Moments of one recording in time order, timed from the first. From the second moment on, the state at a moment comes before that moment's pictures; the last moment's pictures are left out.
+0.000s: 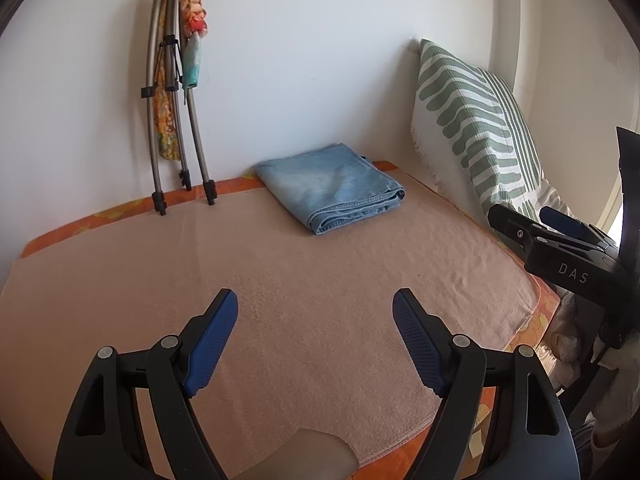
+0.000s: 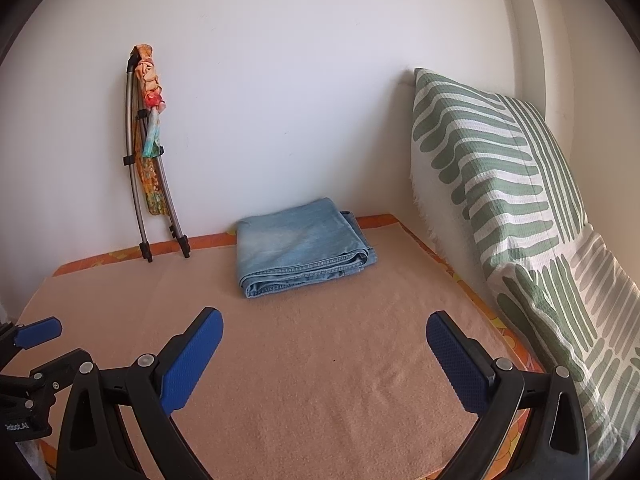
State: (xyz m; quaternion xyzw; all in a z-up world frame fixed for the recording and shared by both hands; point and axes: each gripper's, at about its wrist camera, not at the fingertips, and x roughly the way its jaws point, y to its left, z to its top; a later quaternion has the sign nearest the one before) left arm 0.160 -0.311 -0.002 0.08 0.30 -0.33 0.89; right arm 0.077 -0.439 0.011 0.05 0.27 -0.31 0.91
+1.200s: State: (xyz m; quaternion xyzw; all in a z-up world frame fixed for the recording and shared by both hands) left arm 0.157 -0.313 -0.001 0.08 0.30 -0.33 0.89; right arm 0.074 -0.442 0.012 0.06 0.26 -0.31 0.91
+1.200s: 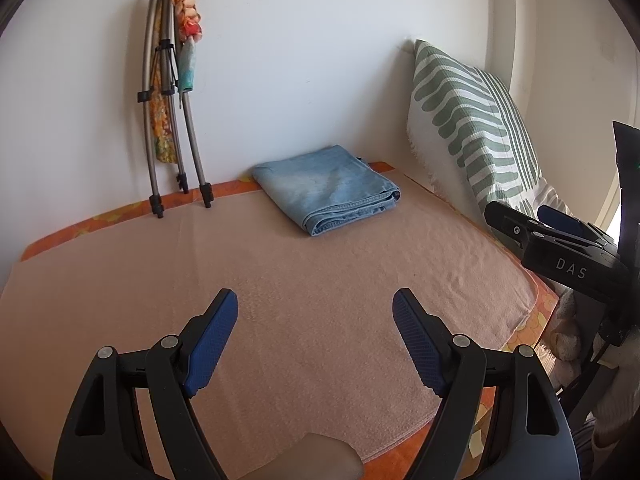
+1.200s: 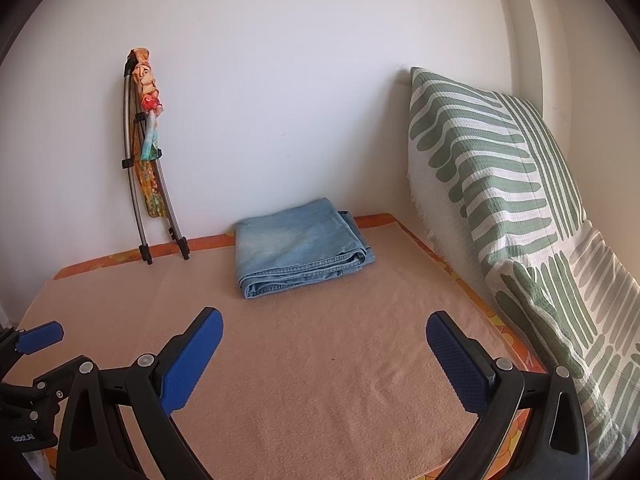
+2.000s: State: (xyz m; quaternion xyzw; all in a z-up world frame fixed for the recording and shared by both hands) left arm 0.154 -0.313 0.001 0.09 0.29 -0.33 0.89; right arm 0.077 -0.440 0.011 0.05 0.27 -0.31 0.91
